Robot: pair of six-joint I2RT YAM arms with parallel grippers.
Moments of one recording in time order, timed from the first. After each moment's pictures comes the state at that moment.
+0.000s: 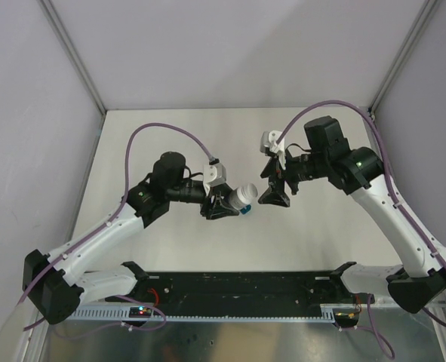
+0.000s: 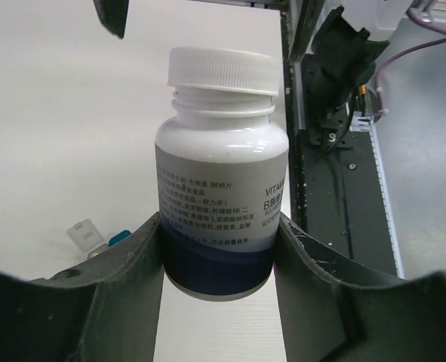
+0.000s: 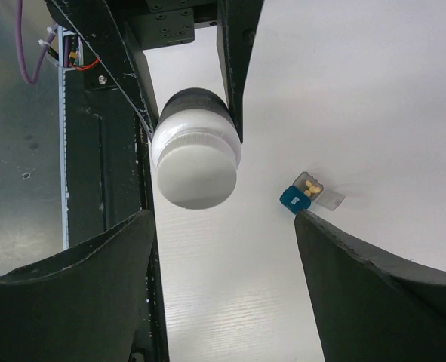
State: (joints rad) left arm -0.68 1.10 0.91 -0.18 0.81 0.19; right arm 0.55 1.24 1.49 -0.97 -0.77 -0.49
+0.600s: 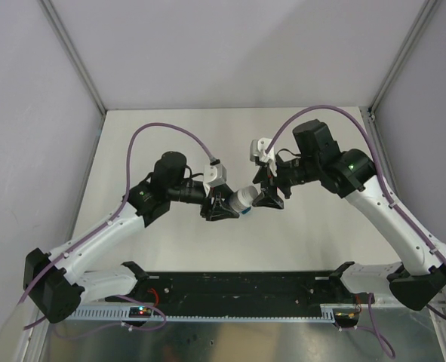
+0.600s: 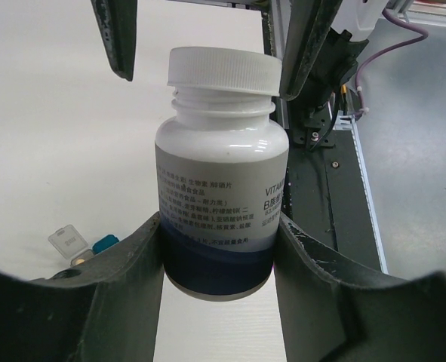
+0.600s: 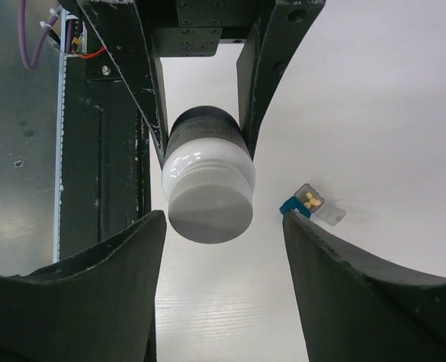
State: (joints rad) left arm -0.68 1.11 0.92 -0.18 0.87 0.17; right arm 0.66 1.25 1.50 -0.95 -0.71 -0.53
